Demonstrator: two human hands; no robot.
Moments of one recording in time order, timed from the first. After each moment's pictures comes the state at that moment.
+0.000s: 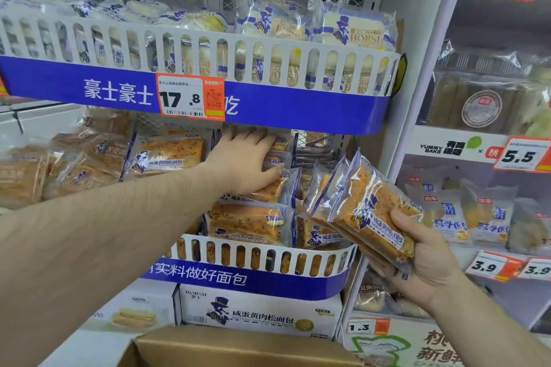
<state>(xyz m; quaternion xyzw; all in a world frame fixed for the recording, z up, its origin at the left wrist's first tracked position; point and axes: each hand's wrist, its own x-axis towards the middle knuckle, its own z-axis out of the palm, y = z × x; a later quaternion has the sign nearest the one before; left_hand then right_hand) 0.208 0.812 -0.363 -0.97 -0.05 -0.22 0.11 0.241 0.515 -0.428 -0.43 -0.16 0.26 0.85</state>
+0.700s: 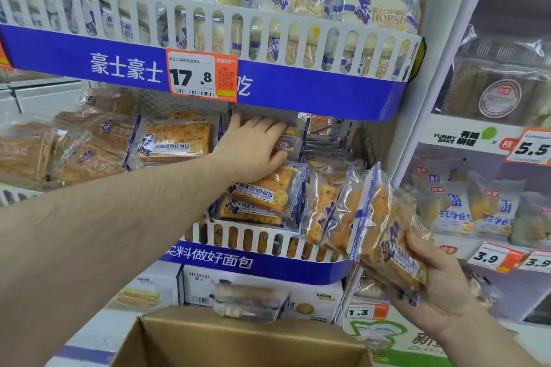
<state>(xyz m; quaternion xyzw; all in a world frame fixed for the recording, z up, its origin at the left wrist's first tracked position) 0.208 0.816 -0.378 -0.95 -0.03 -0.28 0.10 0.204 0.511 -0.450 -0.38 -0.13 0.28 0.87</state>
